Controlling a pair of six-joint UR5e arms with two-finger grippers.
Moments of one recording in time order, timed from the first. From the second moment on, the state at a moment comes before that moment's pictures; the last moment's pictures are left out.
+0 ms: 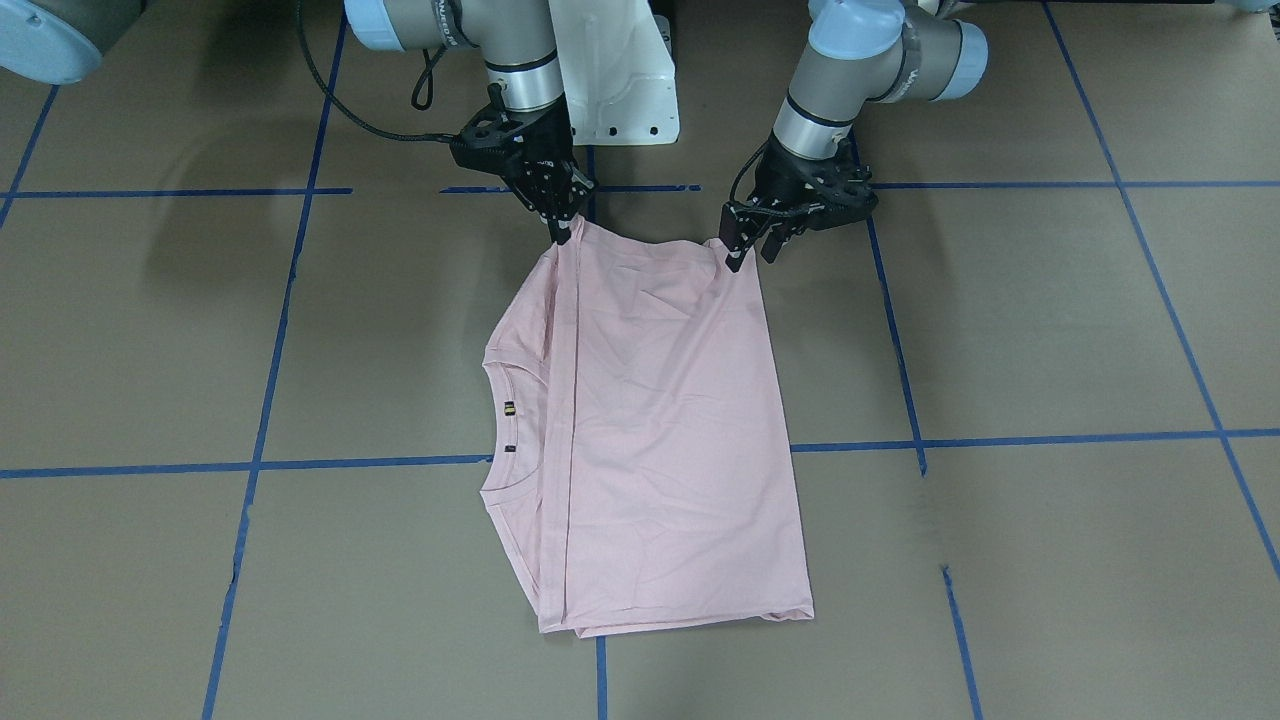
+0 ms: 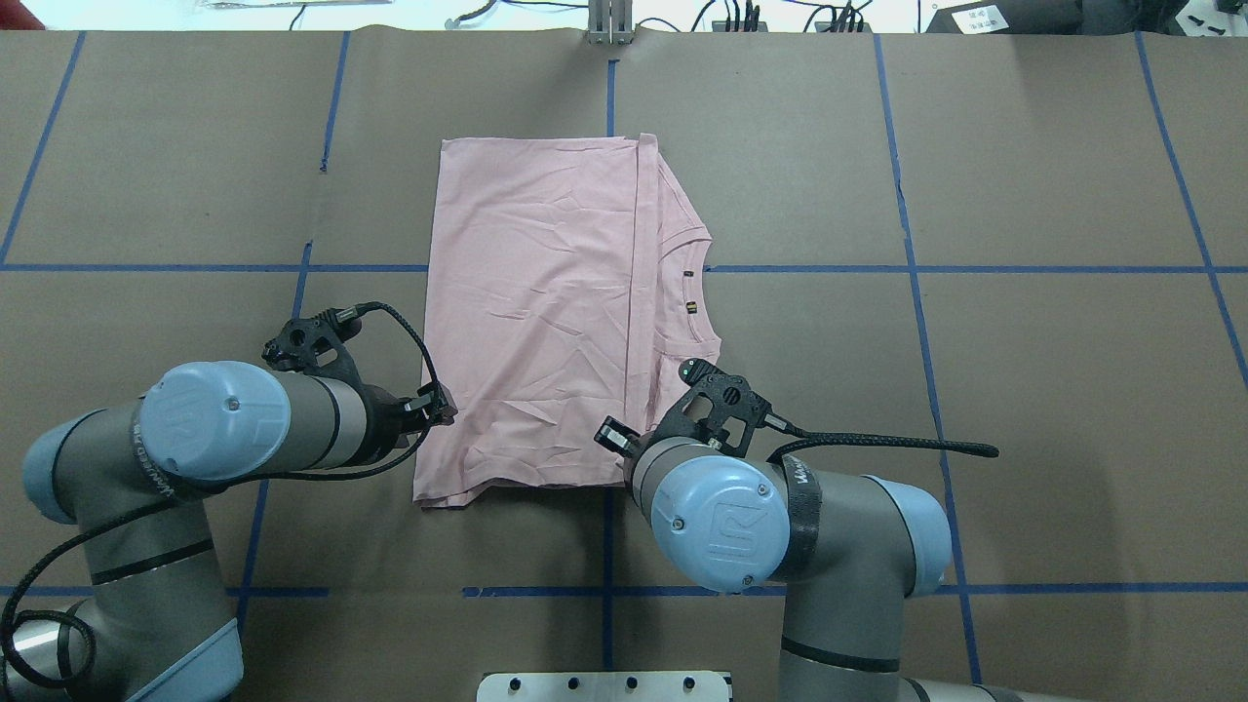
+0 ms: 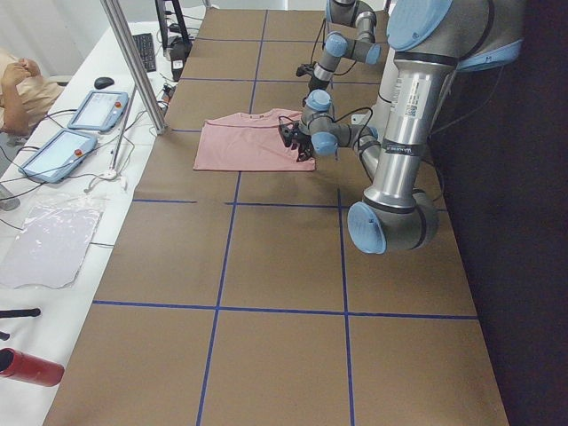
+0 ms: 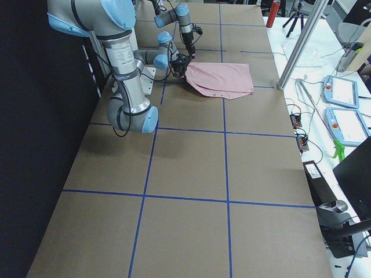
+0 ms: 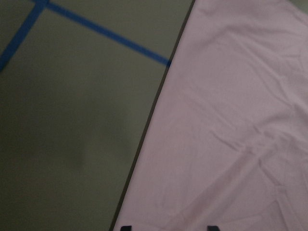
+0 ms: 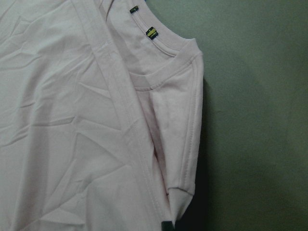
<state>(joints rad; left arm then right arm) -0.42 -1.84 -1.92 -1.95 -1.68 -1.75 0.23 -1.01 1.87 -1.49 1.39 1.97</state>
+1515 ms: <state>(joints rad) -0.35 -1.84 -1.86 -1.95 -1.67 -1.80 0.23 -1.00 1.87 -1.49 1.39 1.97</state>
